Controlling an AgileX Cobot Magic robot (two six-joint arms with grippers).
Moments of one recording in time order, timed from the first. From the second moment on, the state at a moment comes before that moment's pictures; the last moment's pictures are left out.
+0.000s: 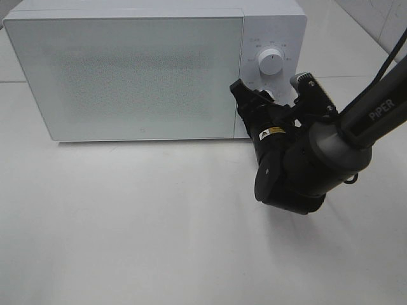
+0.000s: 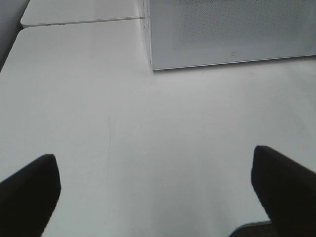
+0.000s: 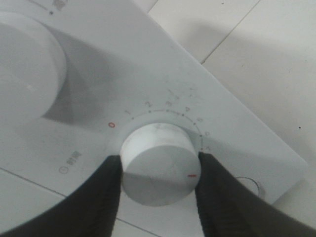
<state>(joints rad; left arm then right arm) 0.06 0.00 -0.52 -0.17 1.09 0.17 0.67 2.12 -0.84 0.84 -1.21 0.55</state>
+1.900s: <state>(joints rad) 0.06 0.00 -0.52 -0.17 1.09 0.17 0.68 2.12 -0.84 0.85 -1.22 1.23</state>
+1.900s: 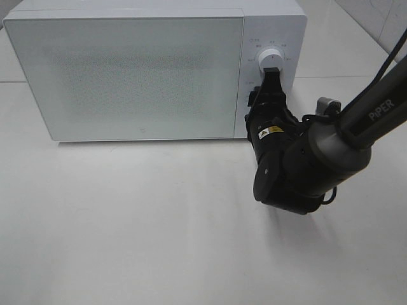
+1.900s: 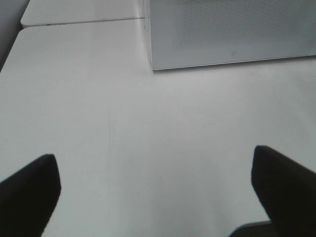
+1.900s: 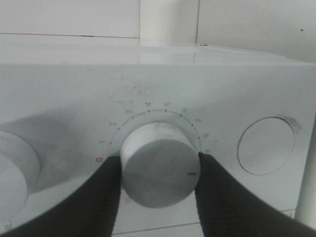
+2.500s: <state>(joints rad) 0.06 0.00 -0.52 -0.17 1.09 0.17 0.68 2.12 -0.84 0.85 -1.23 1.34</state>
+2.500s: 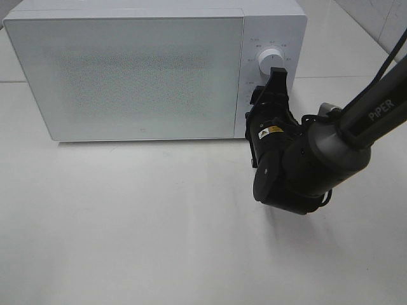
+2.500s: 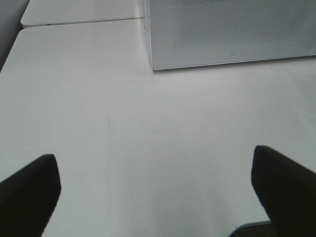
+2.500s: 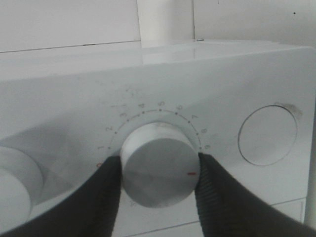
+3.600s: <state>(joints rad) 0.06 0.00 -0.52 -0.17 1.09 0.17 0.67 1.91 -0.62 0.91 -1.21 0.96</state>
